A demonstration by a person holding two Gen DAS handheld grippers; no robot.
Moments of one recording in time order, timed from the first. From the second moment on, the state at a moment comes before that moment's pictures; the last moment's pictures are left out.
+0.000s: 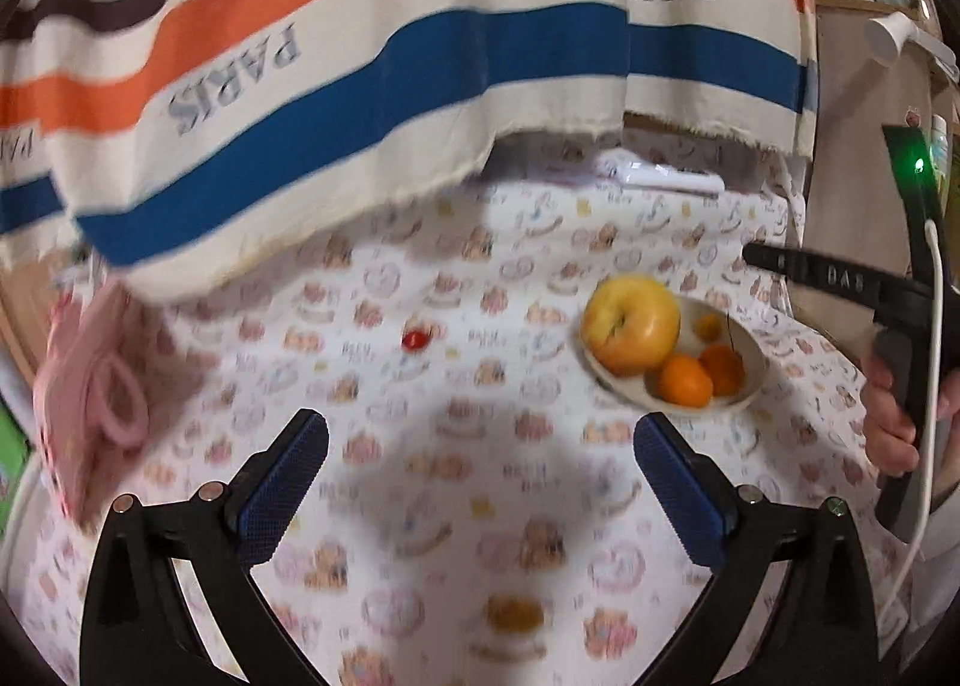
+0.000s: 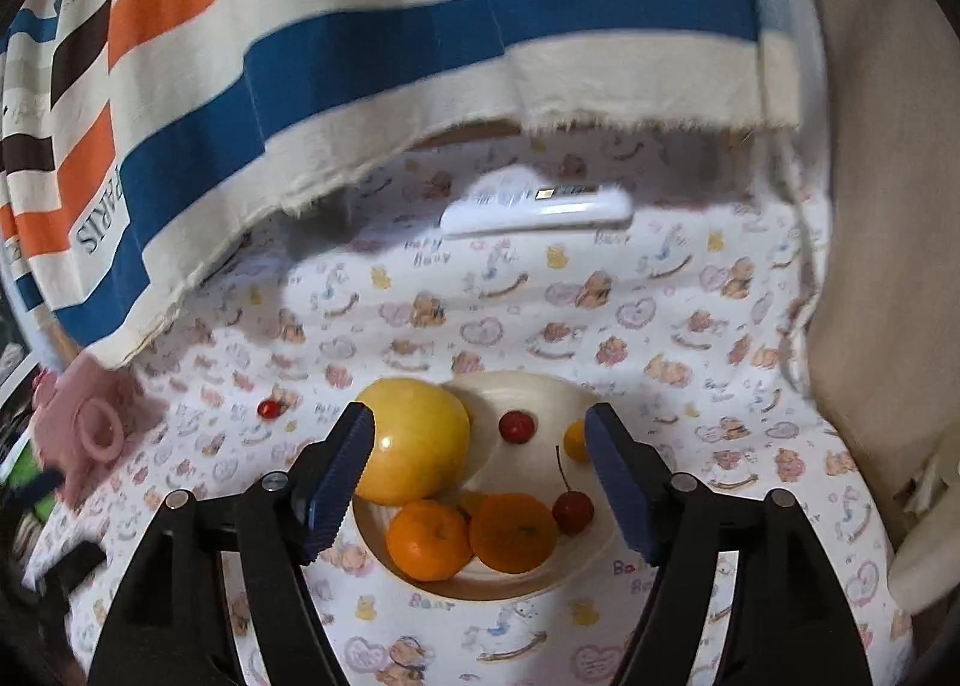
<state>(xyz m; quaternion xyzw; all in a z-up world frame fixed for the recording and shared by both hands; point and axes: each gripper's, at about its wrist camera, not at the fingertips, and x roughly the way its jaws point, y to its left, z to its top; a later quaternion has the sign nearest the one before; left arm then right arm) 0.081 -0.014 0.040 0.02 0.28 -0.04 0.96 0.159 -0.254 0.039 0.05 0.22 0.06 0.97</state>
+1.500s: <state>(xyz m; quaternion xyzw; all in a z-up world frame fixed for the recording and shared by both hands) 0.059 -0.011 -0.002 0.00 0.32 -0.07 0.94 0.066 -0.183 0.000 -0.03 0.24 0.11 0.96</state>
